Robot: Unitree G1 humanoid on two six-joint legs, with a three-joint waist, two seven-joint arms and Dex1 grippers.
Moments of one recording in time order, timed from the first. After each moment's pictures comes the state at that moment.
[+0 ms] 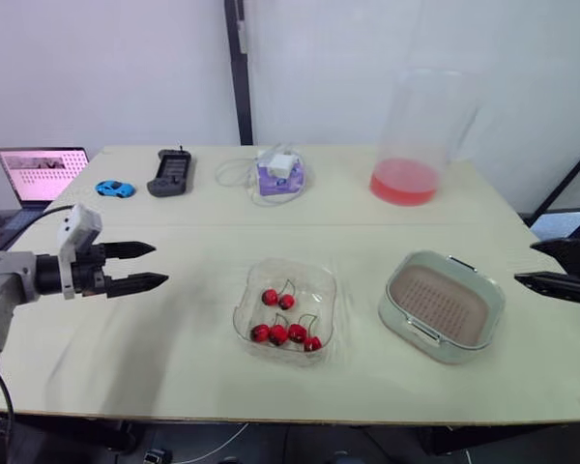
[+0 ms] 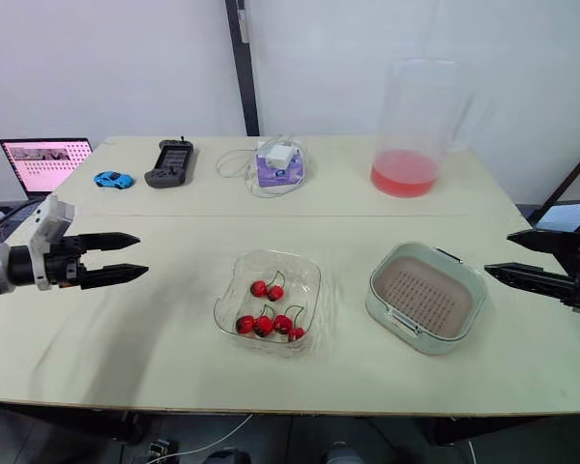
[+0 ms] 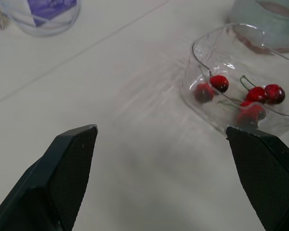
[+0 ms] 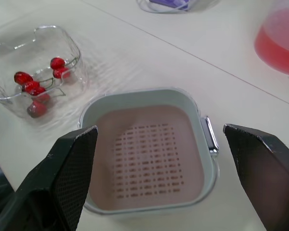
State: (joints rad) left arm -0.48 1.01 0.19 0.29 -0.53 0.49 -1.35; right arm -0.03 -1.23 -0.73 -0.06 0.71 0.79 1.24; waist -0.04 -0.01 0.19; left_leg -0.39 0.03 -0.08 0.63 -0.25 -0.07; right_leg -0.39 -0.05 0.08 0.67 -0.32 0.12
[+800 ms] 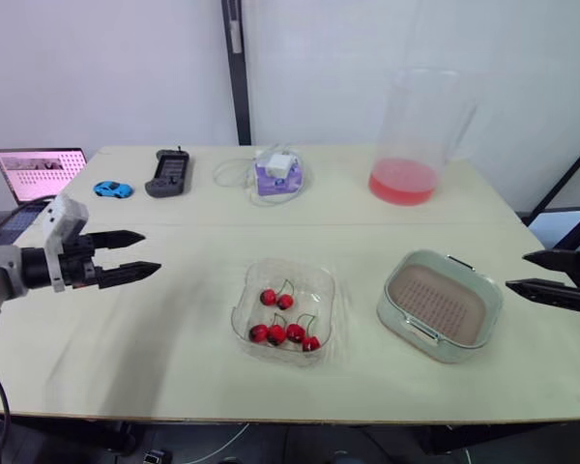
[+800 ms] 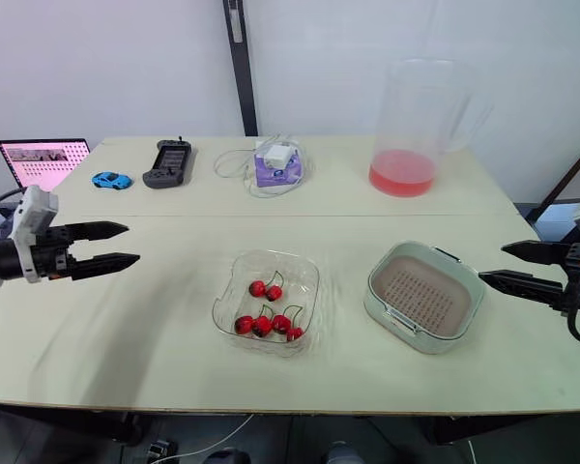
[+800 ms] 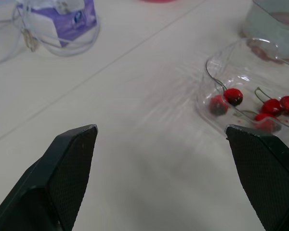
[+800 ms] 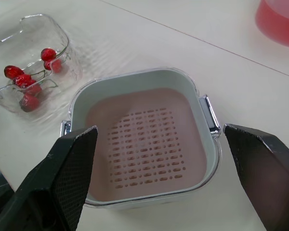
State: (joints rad) left arm -0.48 1.00 0.26 0.26 -0.53 0.41 -1.28; right arm -0.06 -1.22 -0.67 -0.04 0.68 0.80 1.22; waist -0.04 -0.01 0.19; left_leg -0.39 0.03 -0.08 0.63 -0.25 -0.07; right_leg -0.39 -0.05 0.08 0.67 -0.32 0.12
